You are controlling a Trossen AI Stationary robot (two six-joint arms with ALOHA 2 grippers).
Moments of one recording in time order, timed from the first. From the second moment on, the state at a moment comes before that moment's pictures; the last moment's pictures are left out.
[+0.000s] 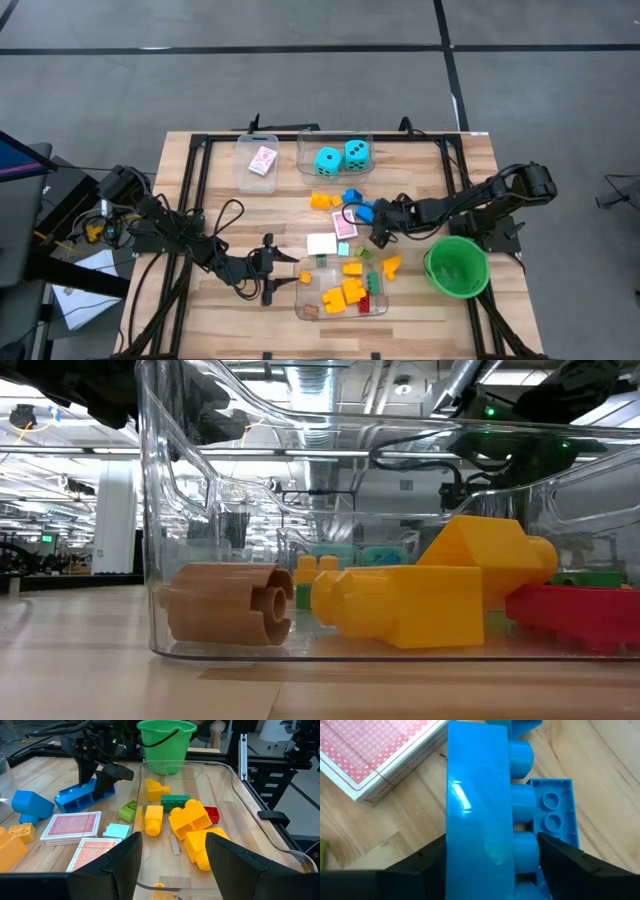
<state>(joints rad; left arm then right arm) -0.60 1.47 0.54 0.61 -0.63 -0.24 0.08 1.49 0.60 -0.30 0.40 0.62</state>
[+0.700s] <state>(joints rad) -0.60 1.47 0.54 0.59 -0.63 -0.24 0.25 1.25 0.68 -0.47 0.51 0.64</state>
